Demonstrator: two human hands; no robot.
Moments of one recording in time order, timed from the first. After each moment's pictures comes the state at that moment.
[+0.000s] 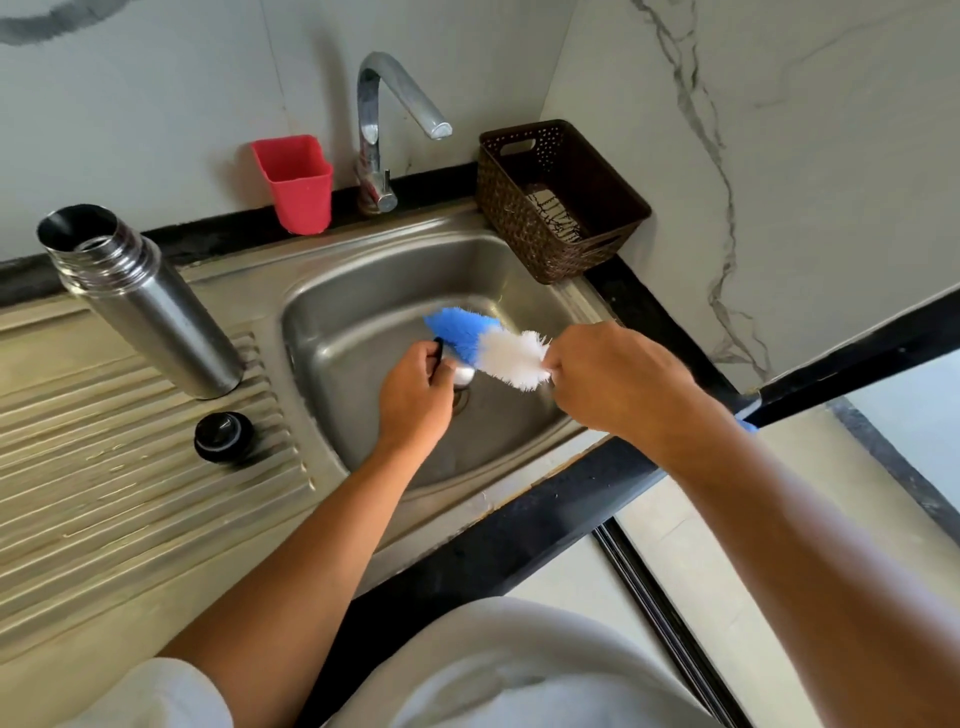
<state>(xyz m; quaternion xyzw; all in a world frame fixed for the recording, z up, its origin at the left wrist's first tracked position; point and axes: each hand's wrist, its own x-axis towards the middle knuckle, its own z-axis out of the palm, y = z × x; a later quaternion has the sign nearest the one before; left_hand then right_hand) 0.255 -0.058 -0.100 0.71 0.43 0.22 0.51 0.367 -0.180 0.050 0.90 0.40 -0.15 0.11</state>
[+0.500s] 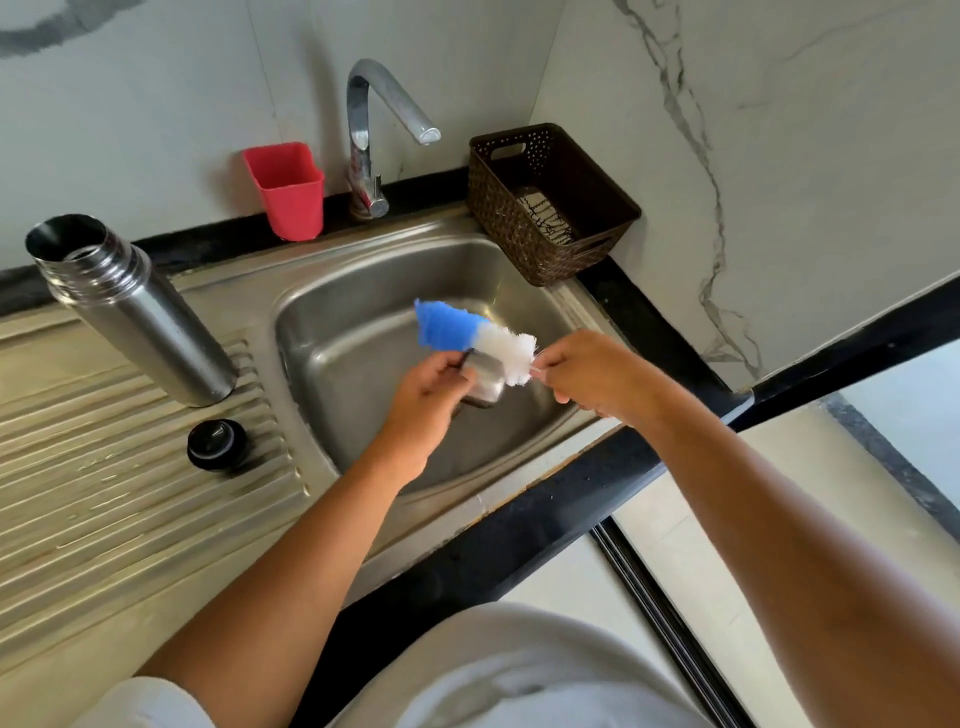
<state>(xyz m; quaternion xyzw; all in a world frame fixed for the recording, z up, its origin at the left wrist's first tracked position) 0.257 -0.067 -0.092 0.61 0.30 0.18 0.72 0.403 -0.177 0.018 0.90 0.28 -0.33 -0.09</state>
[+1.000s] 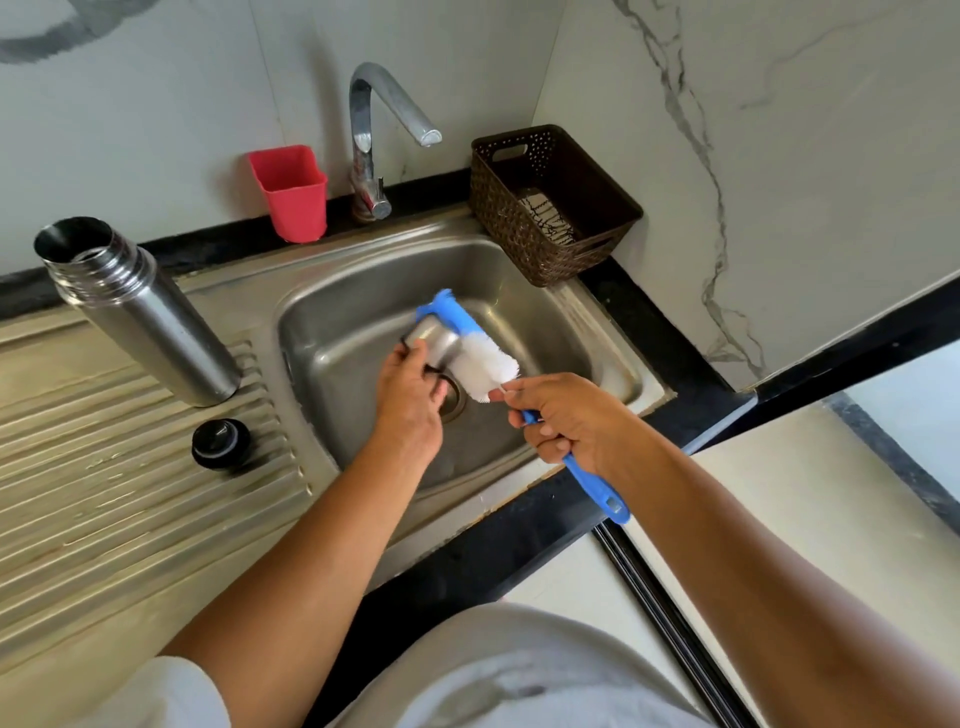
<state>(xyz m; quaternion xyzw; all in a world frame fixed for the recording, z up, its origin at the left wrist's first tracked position) 0.274 -0.063 -0.081 0.22 0.43 0.28 0.83 0.361 -0.188 -0.003 0.74 -0.03 -0.51 -0.44</state>
